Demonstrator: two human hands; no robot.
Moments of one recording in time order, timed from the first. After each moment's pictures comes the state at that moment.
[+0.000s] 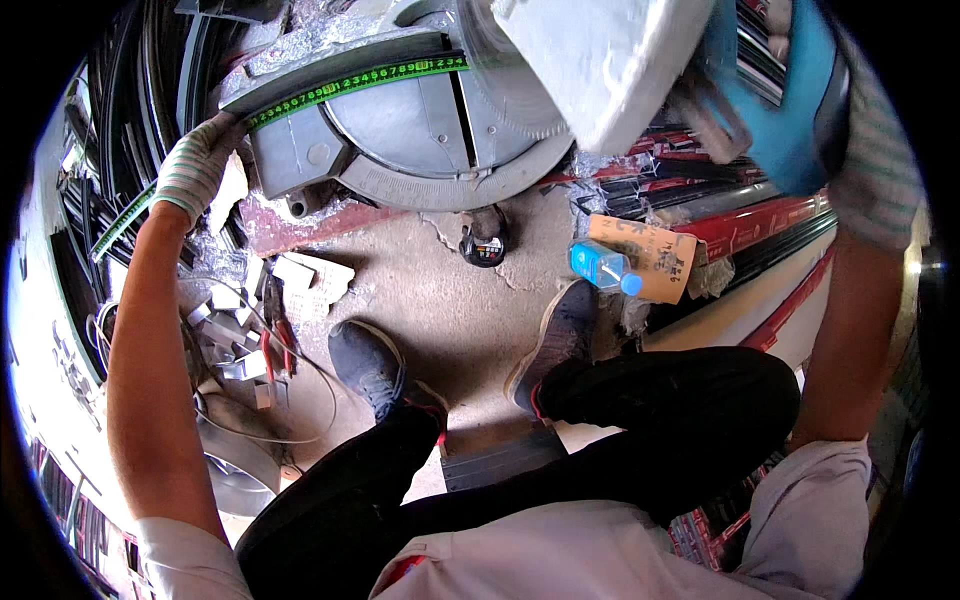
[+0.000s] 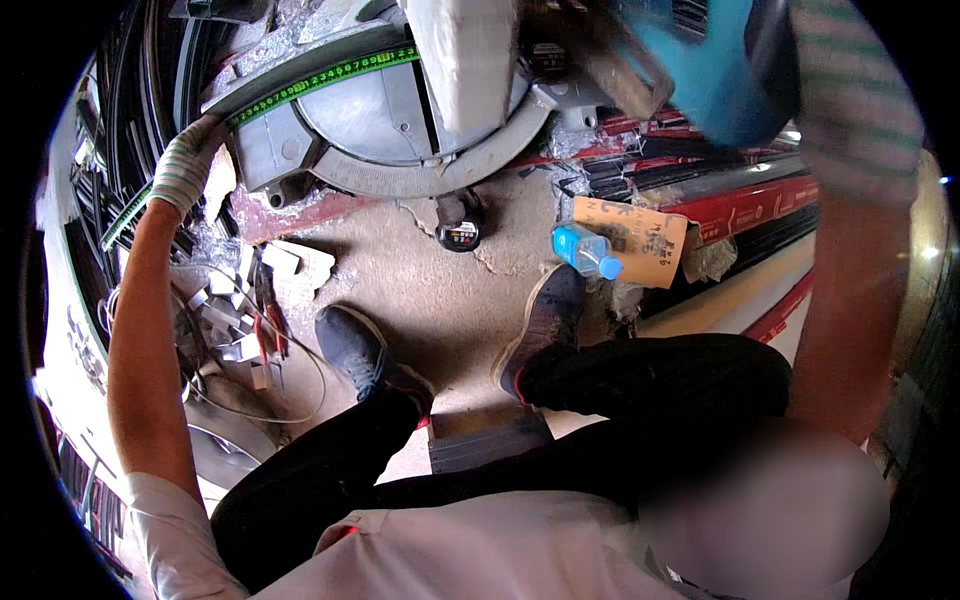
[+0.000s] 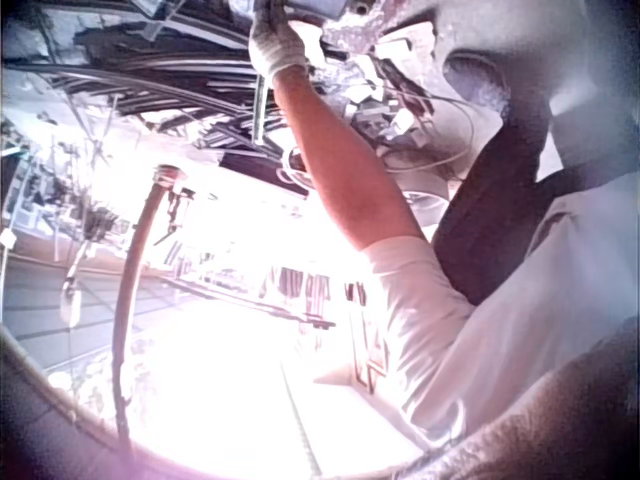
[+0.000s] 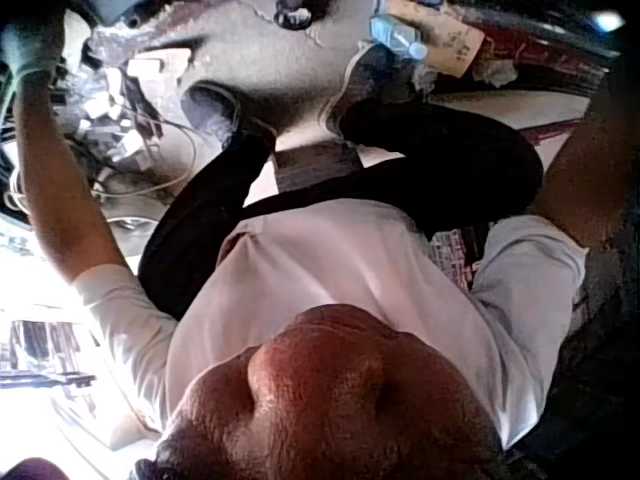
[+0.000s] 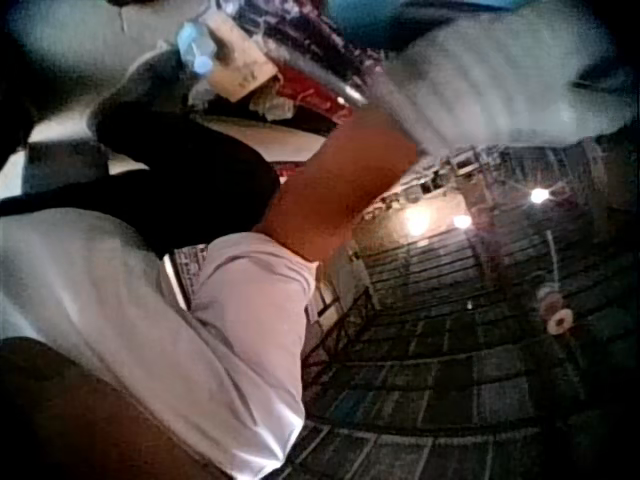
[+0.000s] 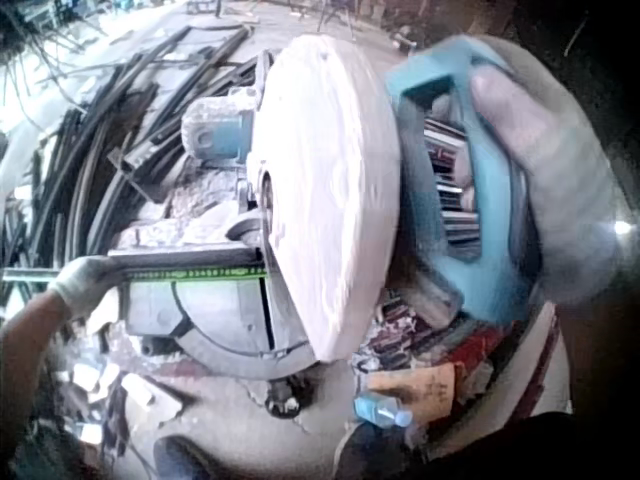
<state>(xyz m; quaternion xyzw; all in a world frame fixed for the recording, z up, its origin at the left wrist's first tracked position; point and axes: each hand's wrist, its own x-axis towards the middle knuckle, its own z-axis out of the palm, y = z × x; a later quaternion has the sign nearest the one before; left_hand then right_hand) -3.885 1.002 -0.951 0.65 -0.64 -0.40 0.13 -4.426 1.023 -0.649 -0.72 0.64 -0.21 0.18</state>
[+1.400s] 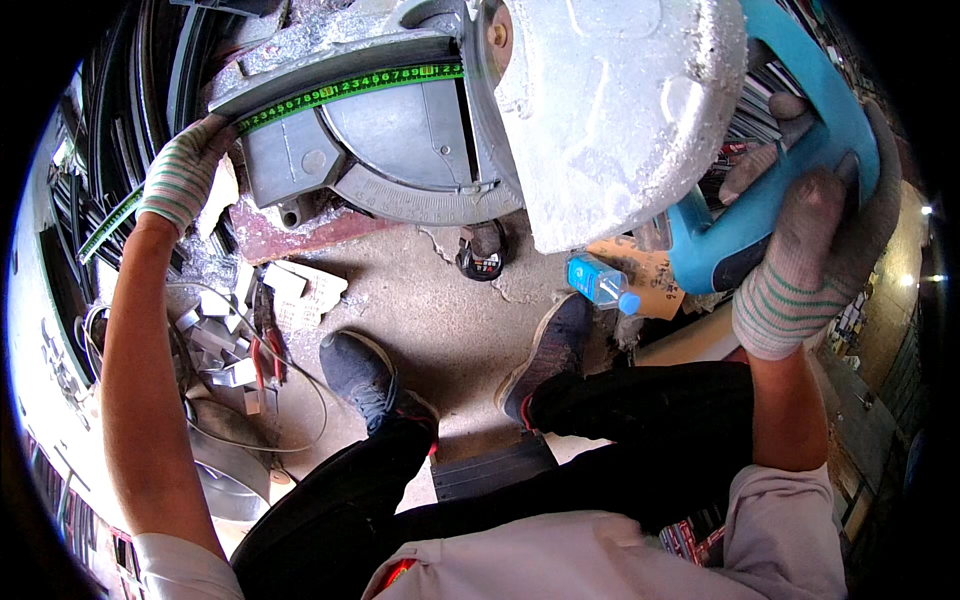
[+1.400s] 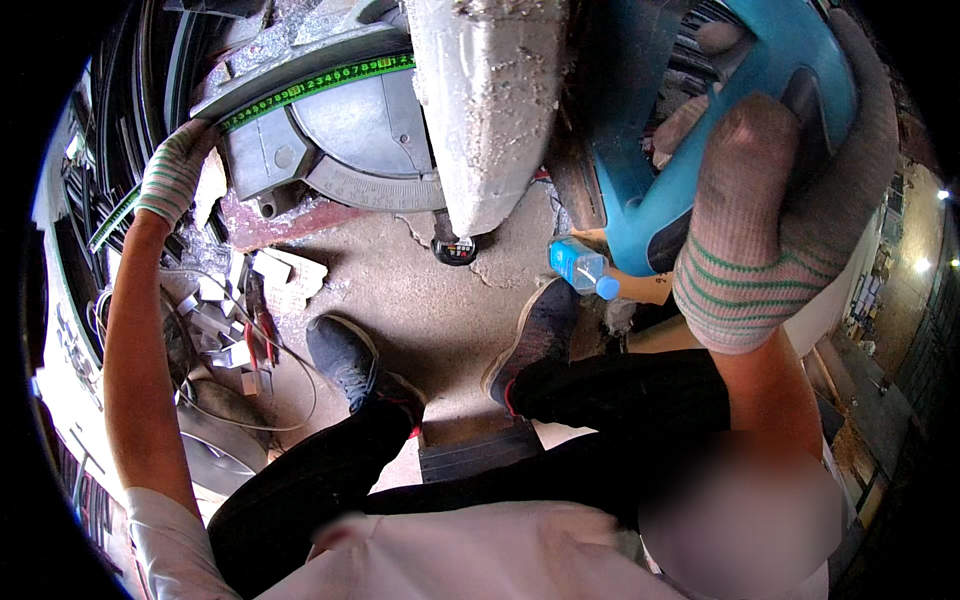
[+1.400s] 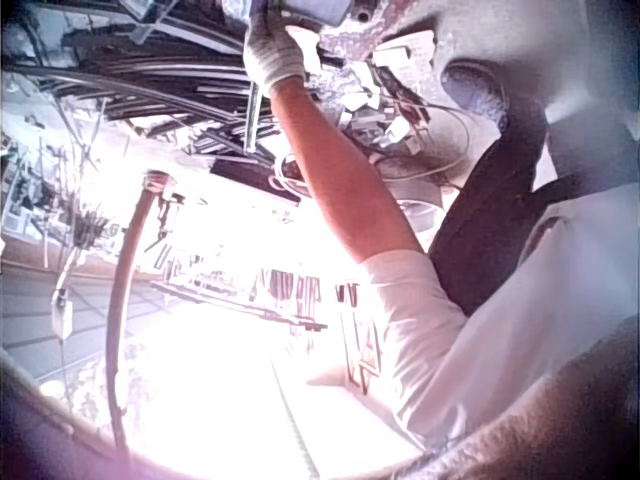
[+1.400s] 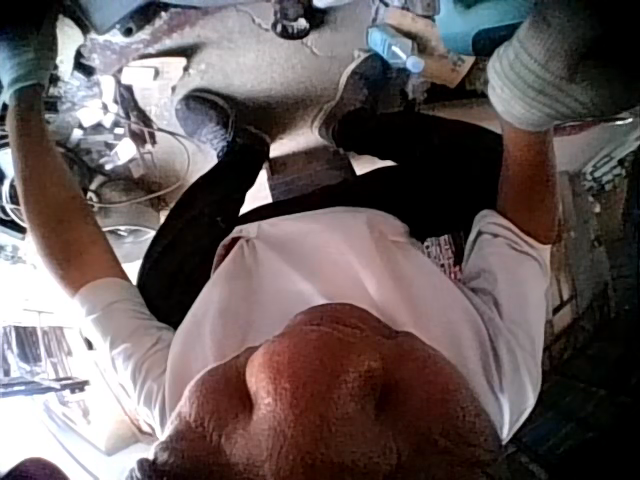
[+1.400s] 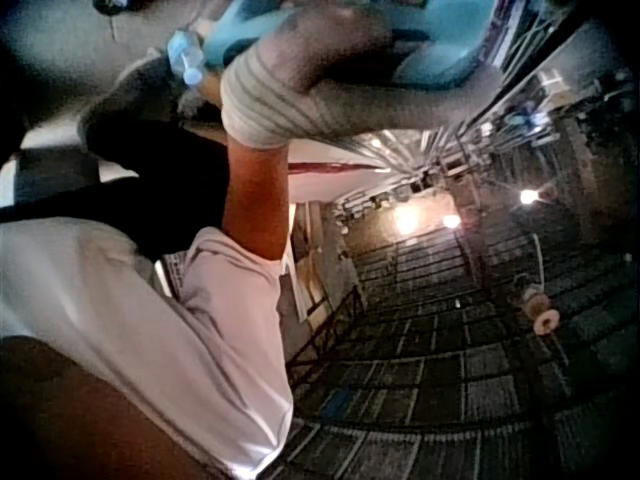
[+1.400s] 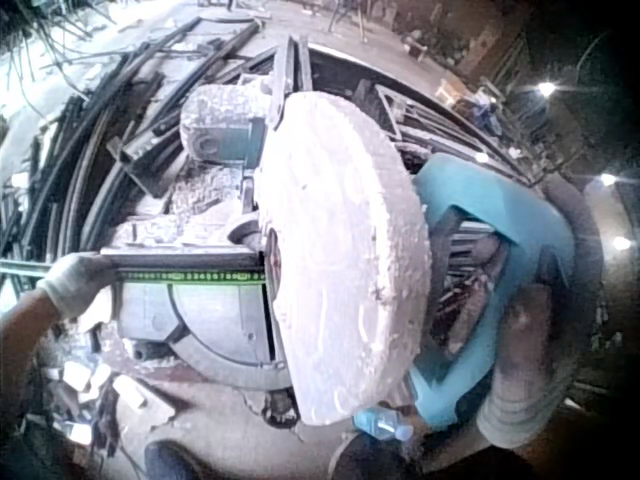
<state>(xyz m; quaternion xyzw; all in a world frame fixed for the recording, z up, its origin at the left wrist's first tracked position) -3.888 1.006 -0.943 0.63 -0.68 -0.35 0.11 -4.453 1.052 -0.681 -0.55 0.56 -0.30 0.54</state>
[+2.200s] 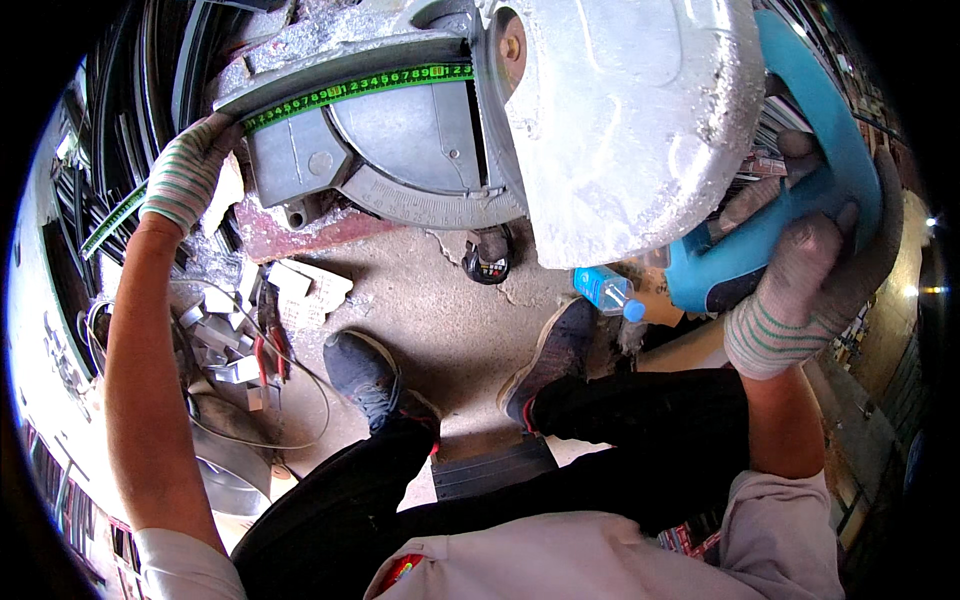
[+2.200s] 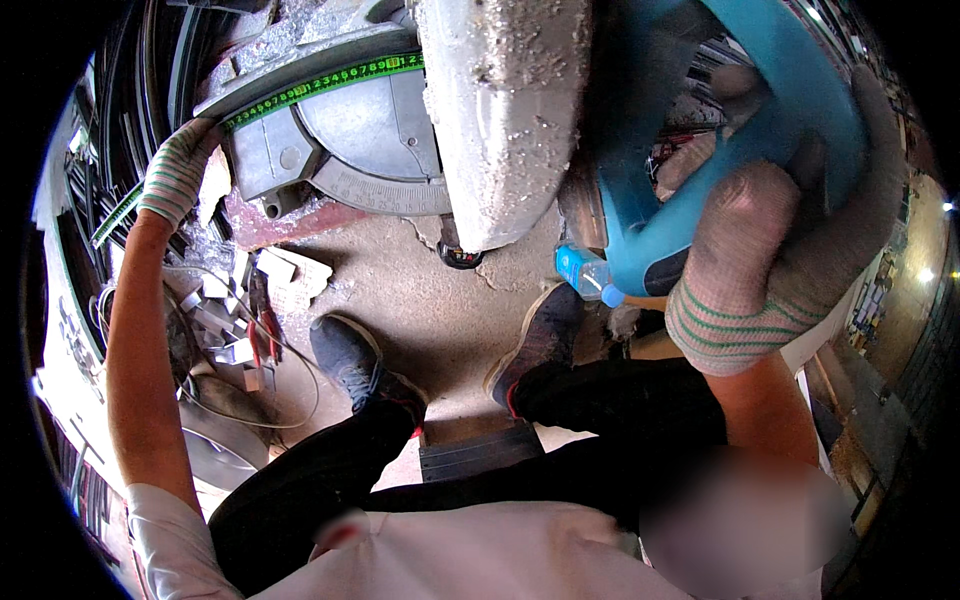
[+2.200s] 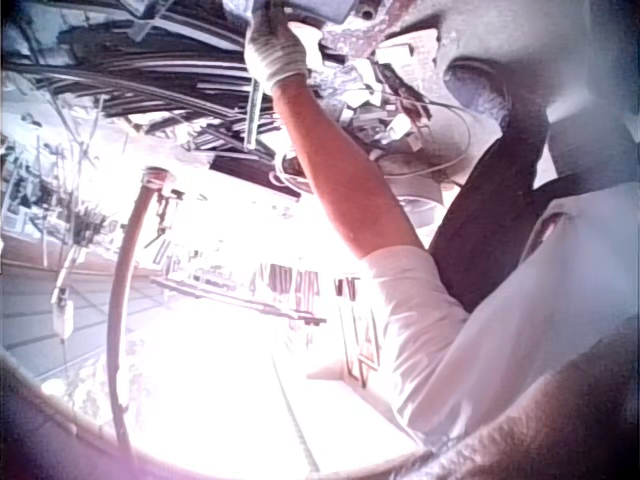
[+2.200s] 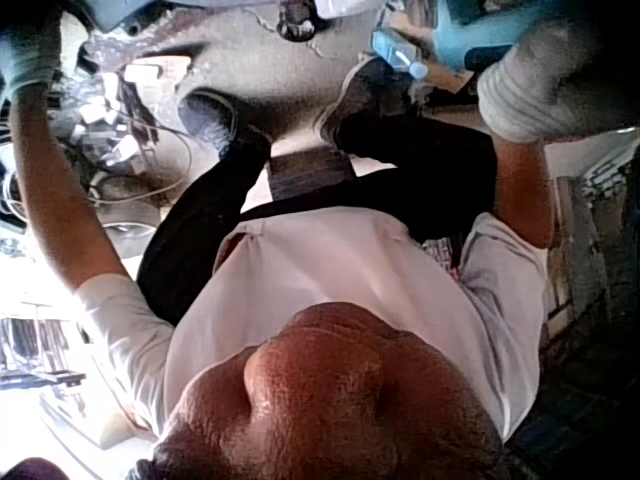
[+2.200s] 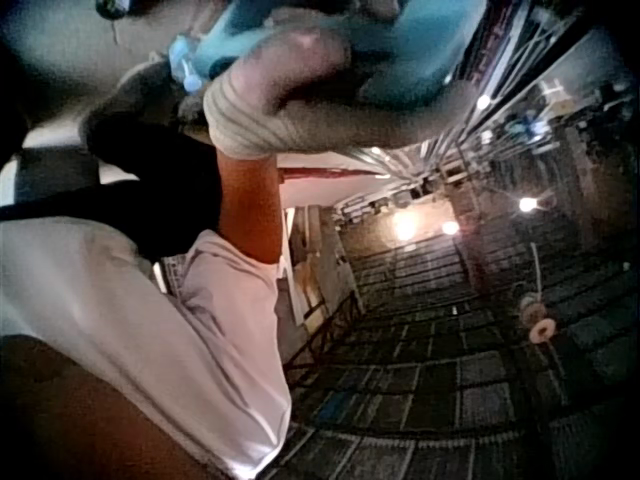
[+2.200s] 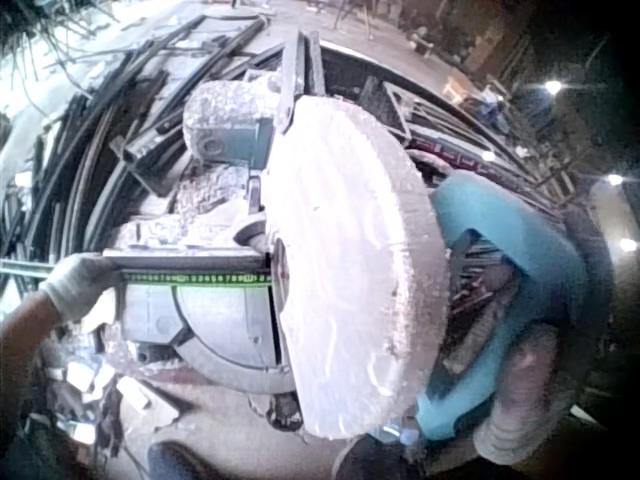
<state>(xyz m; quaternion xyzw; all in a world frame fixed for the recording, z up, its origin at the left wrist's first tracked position) -3.888 1.003 -0.939 0.62 -0.69 -0.36 0.09 -4.401 1.084 -0.726 -0.78 0.54 -0.31 -0.10</state>
